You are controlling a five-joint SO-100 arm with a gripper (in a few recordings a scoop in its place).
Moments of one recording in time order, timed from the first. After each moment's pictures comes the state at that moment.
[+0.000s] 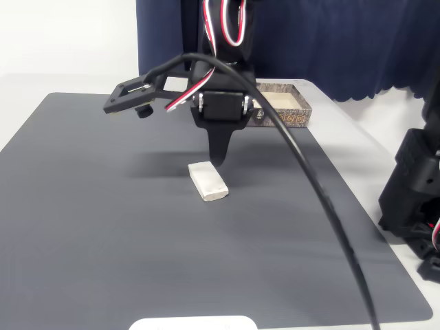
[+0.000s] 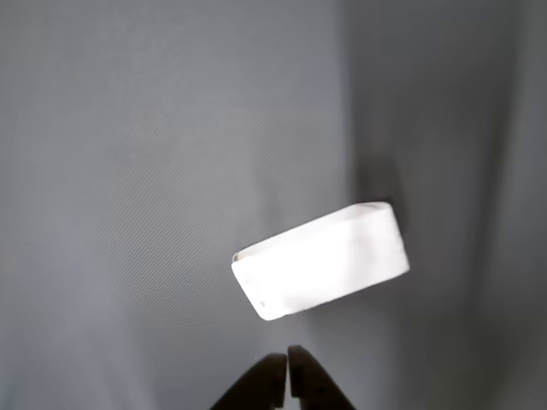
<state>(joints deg) 28.5 89.2 94.5 81.0 -12.1</state>
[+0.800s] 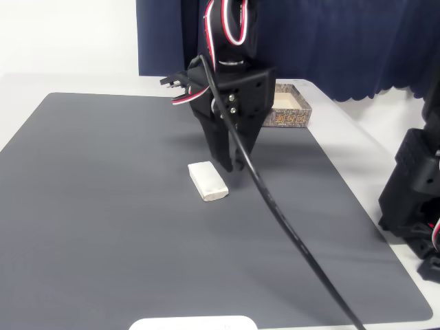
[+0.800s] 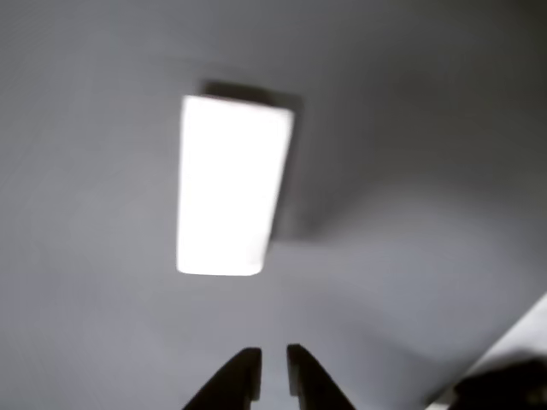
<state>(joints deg) 29.0 89.2 94.5 86.0 46.2</state>
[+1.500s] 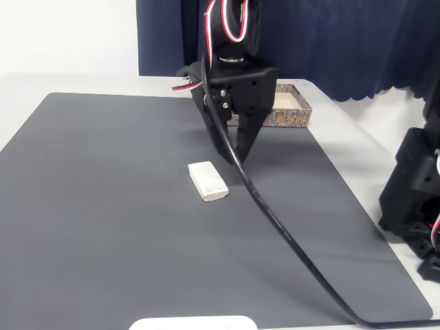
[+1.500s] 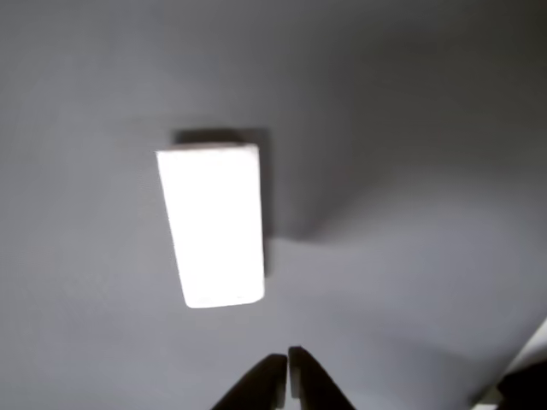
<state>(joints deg) 30.8 89.2 94.5 83.3 52.6</state>
